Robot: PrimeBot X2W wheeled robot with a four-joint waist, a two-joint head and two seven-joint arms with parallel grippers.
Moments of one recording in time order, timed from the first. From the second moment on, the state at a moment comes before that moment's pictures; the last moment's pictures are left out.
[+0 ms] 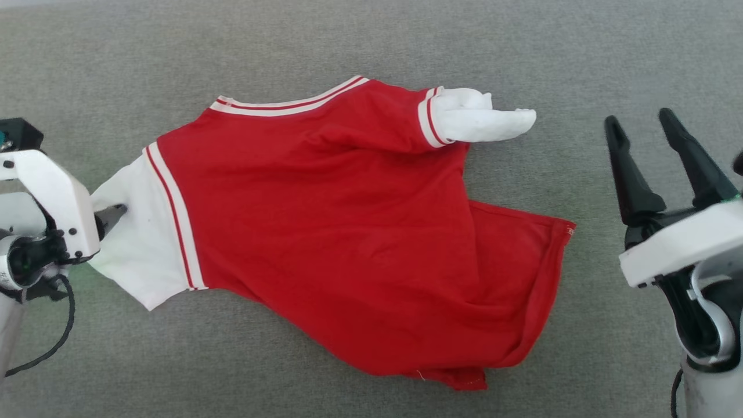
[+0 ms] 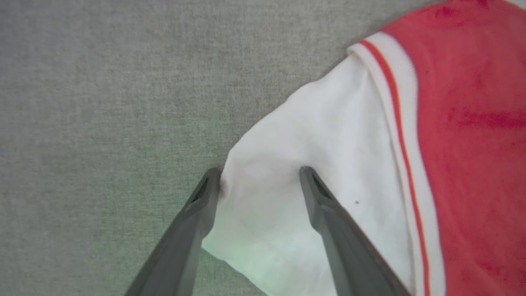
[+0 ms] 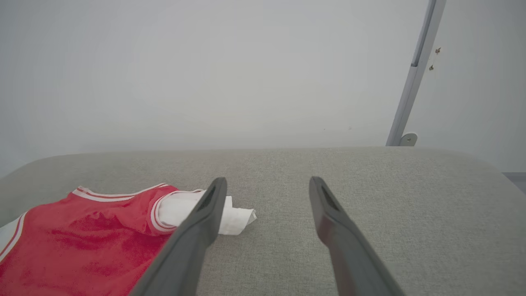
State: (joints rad) left arm -0.70 0.69 -0.42 0.54 -0.90 0.03 0.74; right arm -0.27 -0.12 -0.07 -0.24 0.33 0.13 0.30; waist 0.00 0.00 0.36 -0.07
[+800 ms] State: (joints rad) left arm -0.60 0.58 -0.38 0.20 -0.73 -0.07 -0.01; right arm -0.62 -0.52 0.35 0.25 0.46 0.13 0.53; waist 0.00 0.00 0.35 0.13
